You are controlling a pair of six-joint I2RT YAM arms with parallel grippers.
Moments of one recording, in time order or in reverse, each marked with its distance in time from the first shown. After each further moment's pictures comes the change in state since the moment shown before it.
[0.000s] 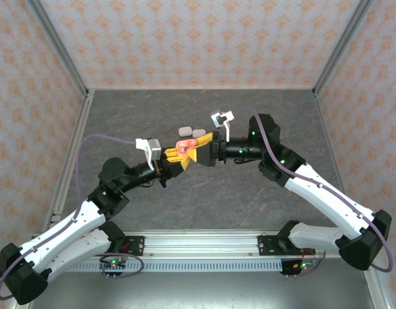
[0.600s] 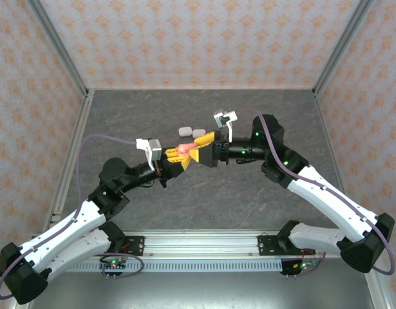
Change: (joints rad) left arm -0.002 0.003 0.000 -0.001 -0.002 0.000; right arm -0.002 -0.027 0.000 -0.003 0.000 -0.016
